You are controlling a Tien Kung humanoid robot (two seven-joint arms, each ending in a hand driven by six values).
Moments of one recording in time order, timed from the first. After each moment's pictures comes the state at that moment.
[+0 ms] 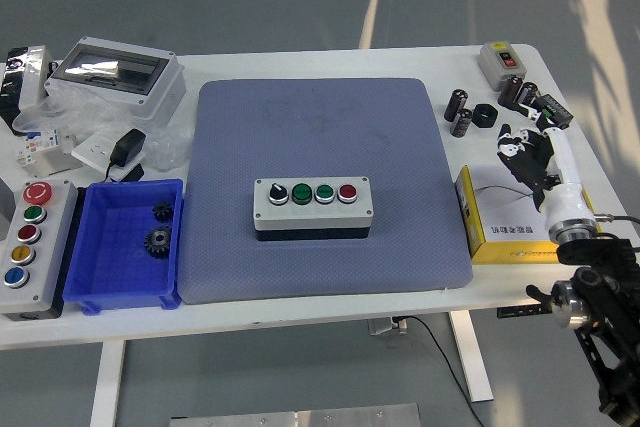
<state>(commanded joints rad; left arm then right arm) 0.00 0.08 -1.51 -0.18 1.37 0.03 0.26 0.09 -0.24 1.32 1.32 -1.05 -0.31 0.31</state>
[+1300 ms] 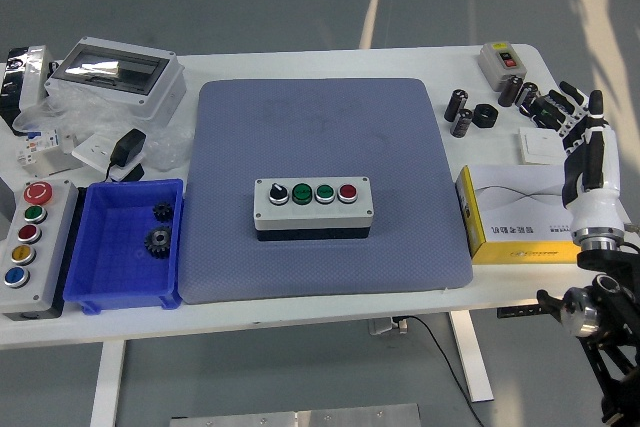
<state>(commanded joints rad) 0.01 0.09 -1.52 -0.18 1.39 0.06 0.29 0.05 -0.24 1.36 1.35 -0.97 -0.30 0.46</state>
